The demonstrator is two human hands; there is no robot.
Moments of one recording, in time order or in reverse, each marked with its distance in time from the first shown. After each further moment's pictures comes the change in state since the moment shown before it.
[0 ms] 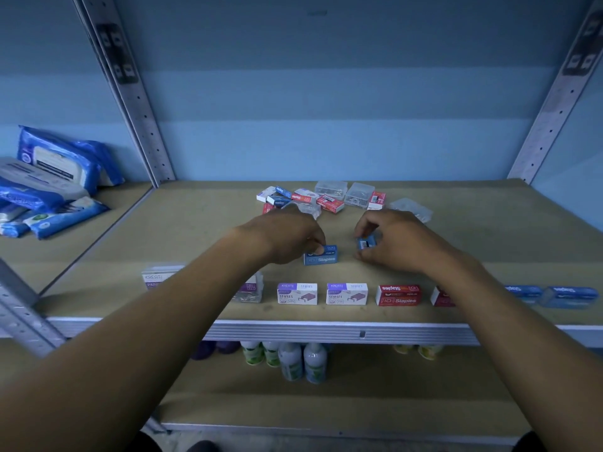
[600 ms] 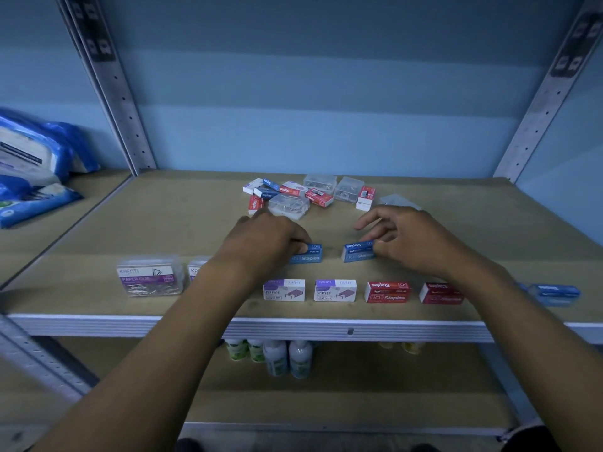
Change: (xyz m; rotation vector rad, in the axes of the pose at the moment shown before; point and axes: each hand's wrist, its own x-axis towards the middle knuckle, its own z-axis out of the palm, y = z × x) left_hand -0.020 0.009 0.024 -0.077 0.238 -0.178; right_hand -0.018 0.017 -0.015 0.235 -0.036 0.042
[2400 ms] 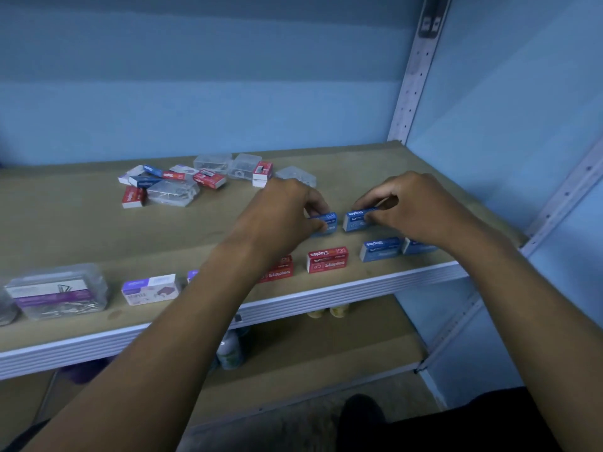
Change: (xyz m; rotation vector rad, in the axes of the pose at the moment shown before) left_hand 0.063 0.146 0.035 -0.383 0.107 0.274; right_hand -0.074 0.078 -0.094 -0.295 0.219 0.097
